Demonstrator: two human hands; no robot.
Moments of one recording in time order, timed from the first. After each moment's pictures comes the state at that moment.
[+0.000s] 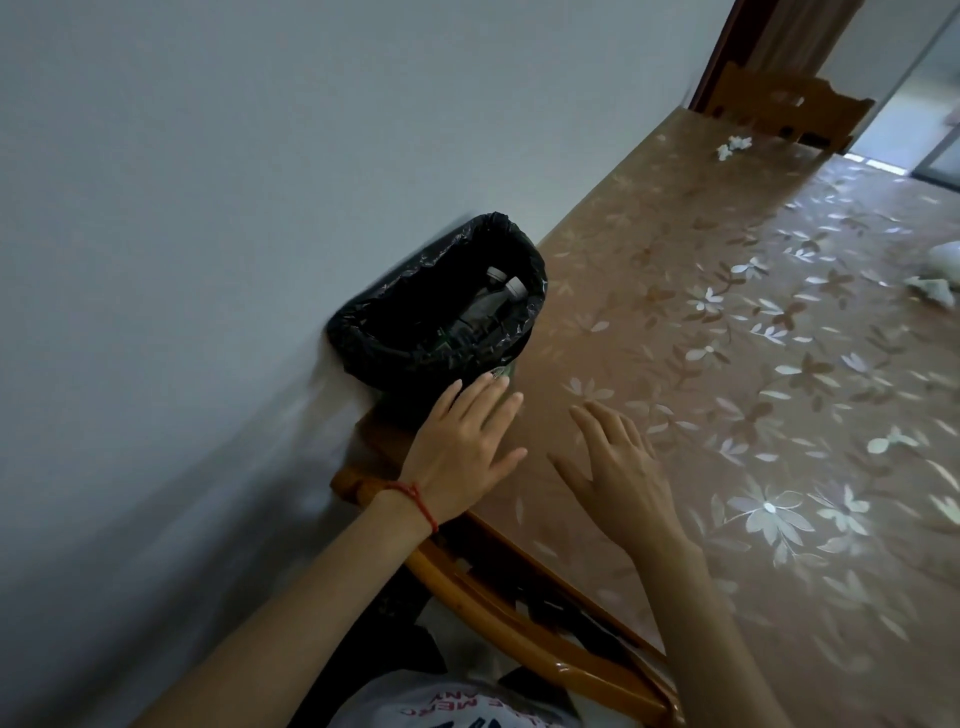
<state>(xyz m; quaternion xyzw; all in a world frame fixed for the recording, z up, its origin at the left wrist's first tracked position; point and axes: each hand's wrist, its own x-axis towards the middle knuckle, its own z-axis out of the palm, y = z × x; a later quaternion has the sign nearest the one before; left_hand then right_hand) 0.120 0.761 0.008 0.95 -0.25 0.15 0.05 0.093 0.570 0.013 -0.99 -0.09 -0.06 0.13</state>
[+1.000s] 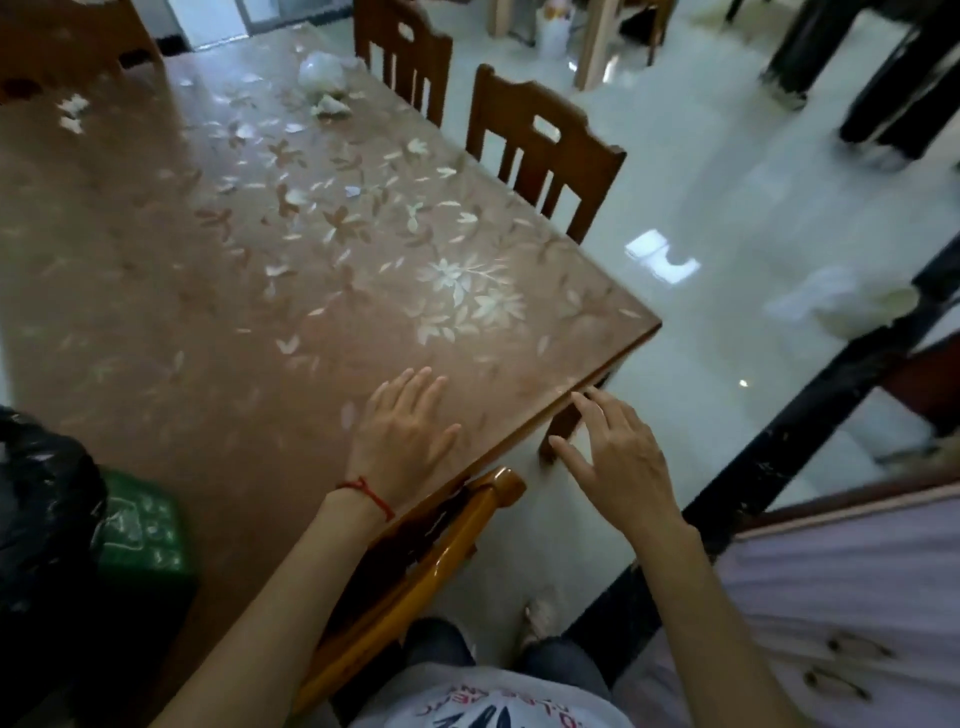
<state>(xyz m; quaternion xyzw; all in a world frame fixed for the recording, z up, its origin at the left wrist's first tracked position) 0.078 0.598 -0.021 0.71 -0.70 0.00 0.09 -0.153 0.550 -0.003 -0.84 0.52 -0.12 0.11</state>
